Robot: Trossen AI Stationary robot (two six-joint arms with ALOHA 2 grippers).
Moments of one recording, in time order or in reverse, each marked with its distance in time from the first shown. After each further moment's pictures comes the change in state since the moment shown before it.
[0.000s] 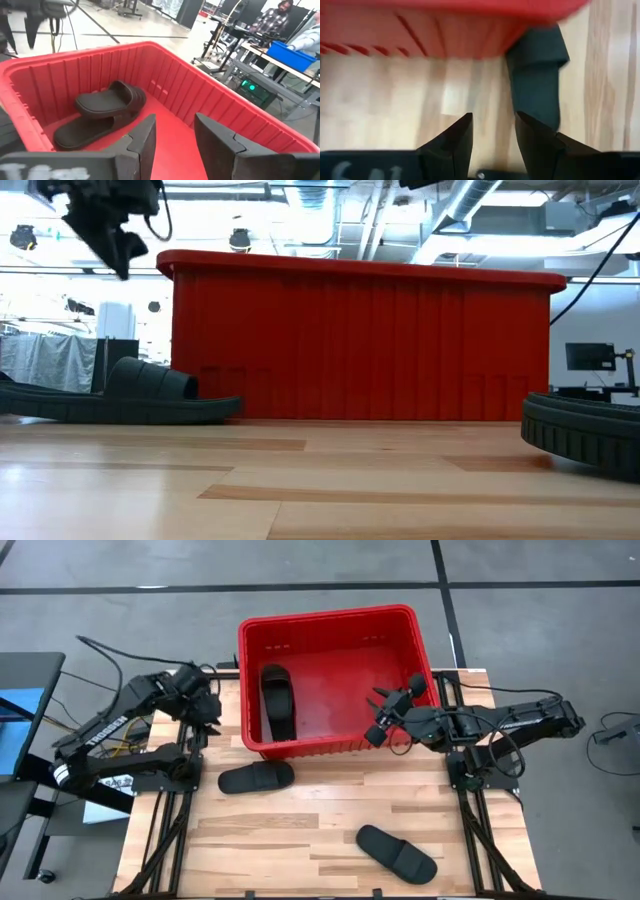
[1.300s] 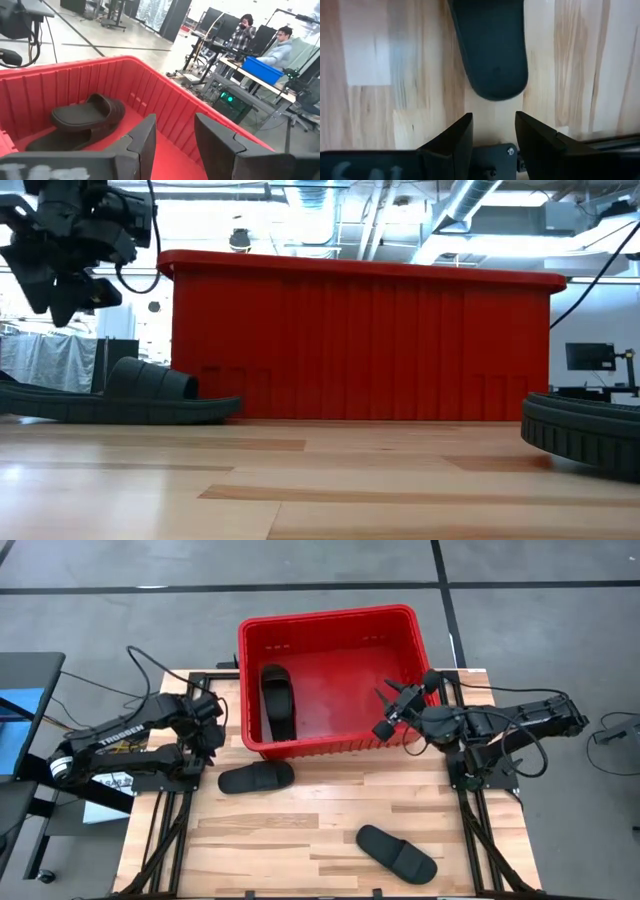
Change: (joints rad) left arm -0.137 -0.013 -0.288 -0.015 0.076 -0.004; right arm 0.040 -0.056 0.000 0.053 0.132 -0.124
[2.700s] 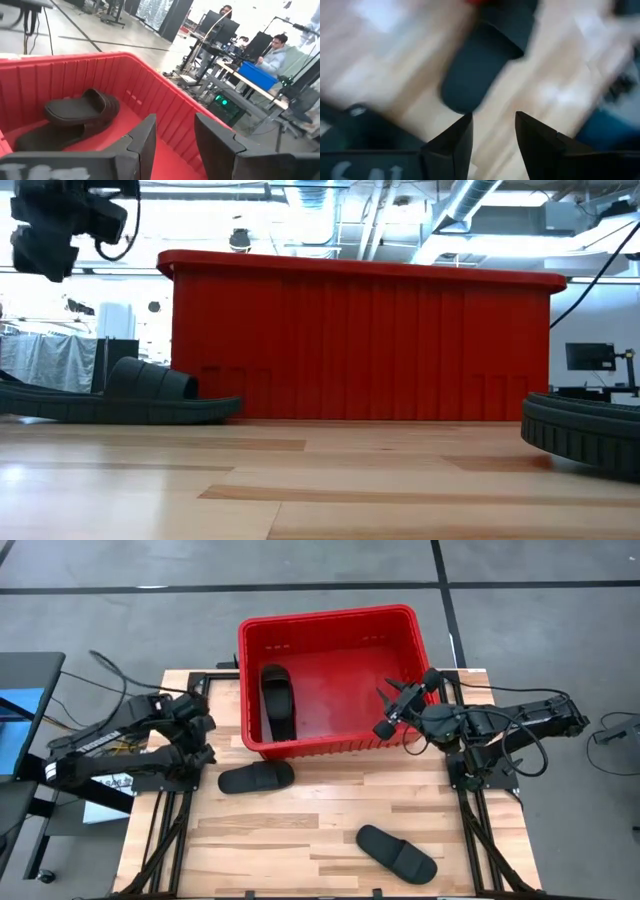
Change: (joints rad) left arm -0.098 -0.150 0.128 -0.028 0.028 -0.929; right arm -0.006 -0.004 0.000 -0.005 0.000 -0.065
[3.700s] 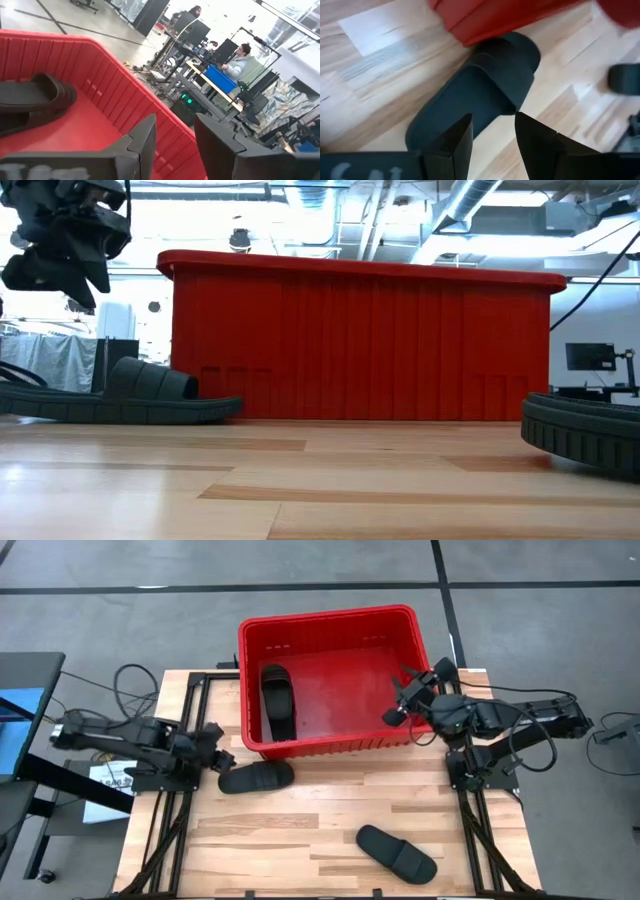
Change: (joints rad) left arm -0.606 -0.049 -0.195 0.404 -0.503 -0.776; right arm -0.046 -0.052 0.001 -0.003 0.104 -0.204
